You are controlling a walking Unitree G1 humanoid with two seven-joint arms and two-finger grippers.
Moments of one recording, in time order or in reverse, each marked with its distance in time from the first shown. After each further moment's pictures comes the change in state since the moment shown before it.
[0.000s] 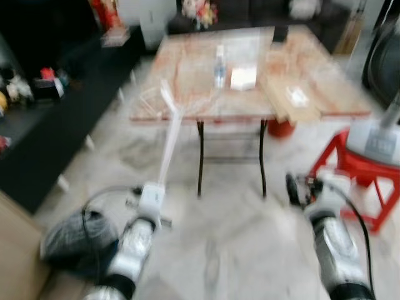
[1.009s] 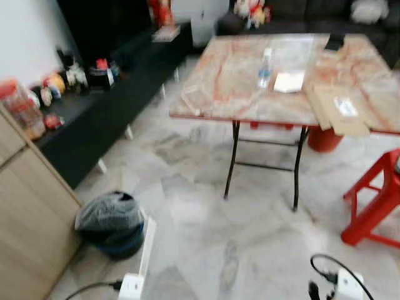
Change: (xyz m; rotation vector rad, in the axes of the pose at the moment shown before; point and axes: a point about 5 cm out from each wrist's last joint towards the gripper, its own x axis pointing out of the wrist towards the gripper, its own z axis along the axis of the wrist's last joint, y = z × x) left arm -0.069 0.004 -0.125 -0.121 0.555 0.047; right arm -0.086 -0.048 -0.119 0.014 0.542 -0.254
